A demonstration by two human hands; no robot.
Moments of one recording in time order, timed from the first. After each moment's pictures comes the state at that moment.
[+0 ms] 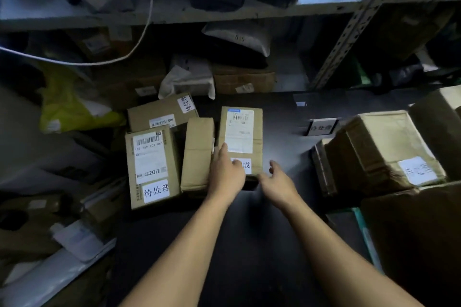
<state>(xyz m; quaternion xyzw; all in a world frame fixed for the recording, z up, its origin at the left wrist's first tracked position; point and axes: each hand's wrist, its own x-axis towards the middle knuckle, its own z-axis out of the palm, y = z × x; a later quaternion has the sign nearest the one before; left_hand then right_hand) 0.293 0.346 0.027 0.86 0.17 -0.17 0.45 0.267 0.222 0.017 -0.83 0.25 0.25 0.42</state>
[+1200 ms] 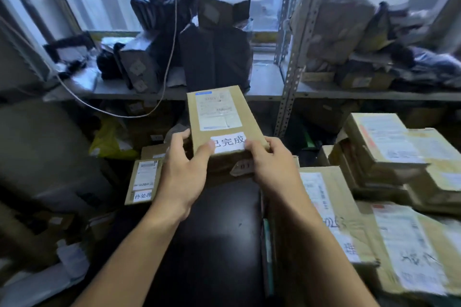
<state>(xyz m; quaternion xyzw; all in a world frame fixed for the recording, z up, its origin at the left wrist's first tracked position) 0.131 0.240 0.310 0.73 0.15 0.15 0.65 0.156 0.094 0.298 -0.74 0.08 -0.01 0.67</state>
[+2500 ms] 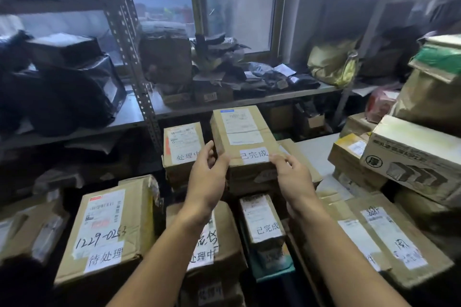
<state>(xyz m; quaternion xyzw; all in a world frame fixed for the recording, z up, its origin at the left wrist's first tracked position) 0.115 -0.181 0.309 0.70 -0.01 -0.04 0.72 0.093 -0.350 0.281 -0.69 0.22 -0.14 0.68</state>
